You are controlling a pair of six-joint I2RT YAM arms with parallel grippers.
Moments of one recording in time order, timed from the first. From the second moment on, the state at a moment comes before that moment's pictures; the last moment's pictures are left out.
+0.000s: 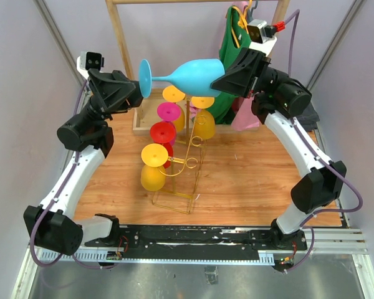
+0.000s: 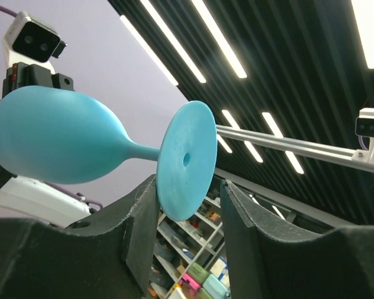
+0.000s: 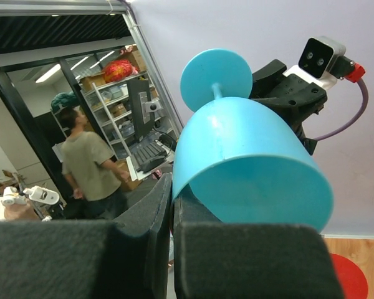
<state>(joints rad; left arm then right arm) -0.24 1.21 1.16 1.27 0.67 -2.10 0.39 1.64 1.68 1.38 -1.03 1.84</state>
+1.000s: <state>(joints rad) -0.24 1.15 1.18 1.28 0.64 -2.10 0.44 1.65 1.65 1.39 -1.04 1.80</state>
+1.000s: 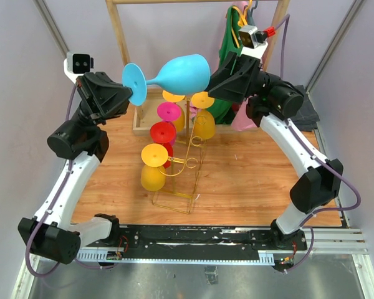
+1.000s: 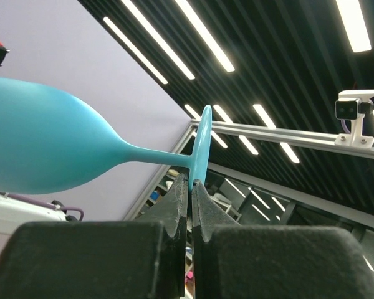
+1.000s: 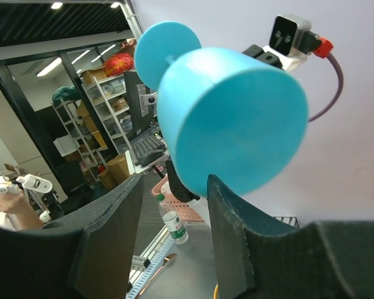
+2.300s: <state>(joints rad) -0.27 1.18 1.36 0.29 0.73 -1.62 0.06 1.22 1.46 0.13 -0.94 0.80</state>
